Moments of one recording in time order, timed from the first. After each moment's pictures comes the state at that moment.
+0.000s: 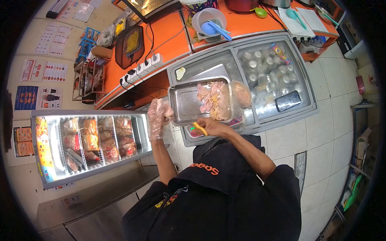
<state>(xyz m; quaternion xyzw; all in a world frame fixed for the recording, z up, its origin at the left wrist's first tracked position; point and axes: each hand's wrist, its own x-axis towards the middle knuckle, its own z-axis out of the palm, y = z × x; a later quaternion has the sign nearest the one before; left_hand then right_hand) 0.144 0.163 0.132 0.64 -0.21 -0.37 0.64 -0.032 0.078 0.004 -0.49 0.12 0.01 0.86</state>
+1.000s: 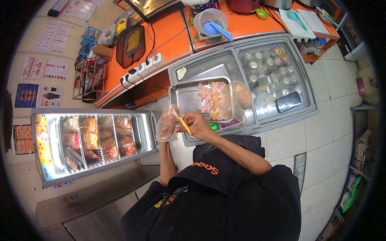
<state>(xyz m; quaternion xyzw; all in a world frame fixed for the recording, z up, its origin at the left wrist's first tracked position) 0.151 0.188 0.063 0.71 -0.44 -0.27 0.48 -0.001 0.099 0.073 -0.44 0.16 -0.14 0.87</state>
